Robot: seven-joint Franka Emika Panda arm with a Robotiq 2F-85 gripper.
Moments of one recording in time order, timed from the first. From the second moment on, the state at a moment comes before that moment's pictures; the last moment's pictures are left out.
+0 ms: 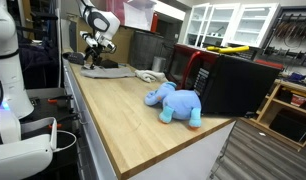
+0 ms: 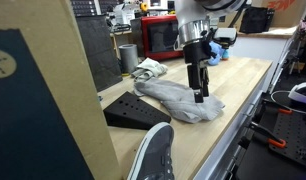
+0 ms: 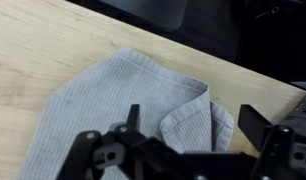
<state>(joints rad) 0.23 0.00 0.20 -2.46 0.46 2.17 -0.19</state>
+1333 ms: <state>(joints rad) 0.23 0.07 0.24 -2.42 0.58 2.22 -0.19</state>
